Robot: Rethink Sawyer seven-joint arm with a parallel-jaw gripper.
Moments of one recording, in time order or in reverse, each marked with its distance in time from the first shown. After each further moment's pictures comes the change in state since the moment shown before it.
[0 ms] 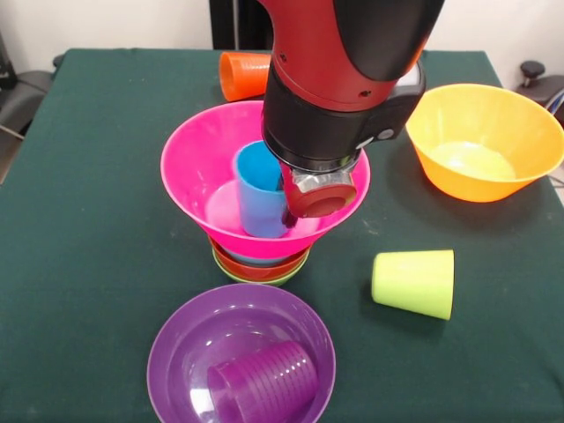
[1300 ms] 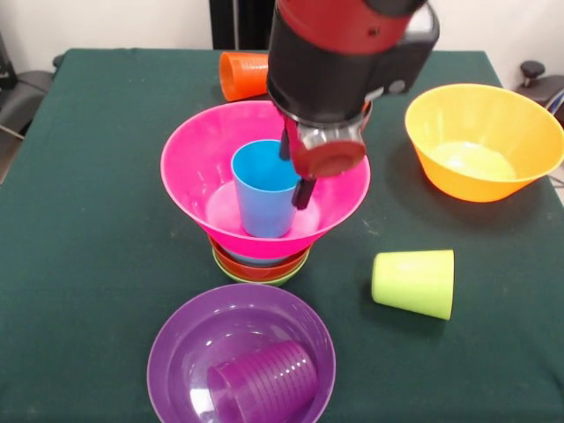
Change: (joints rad) arm 0.026 -0.086 0.013 0.088 0.000 0.003 0.000
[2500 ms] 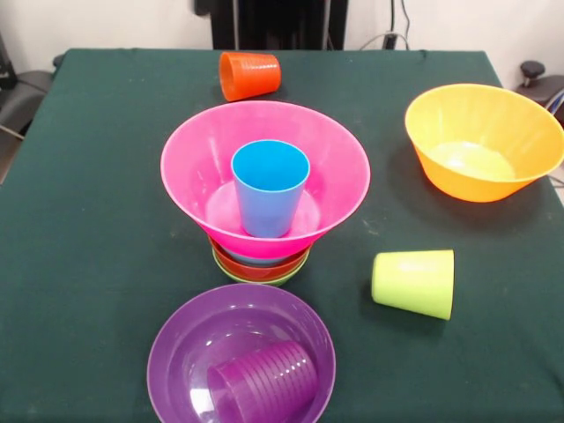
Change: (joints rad) arm -0.115 -0.272 0.045 -0.017 -0.066 0.105 -0.083
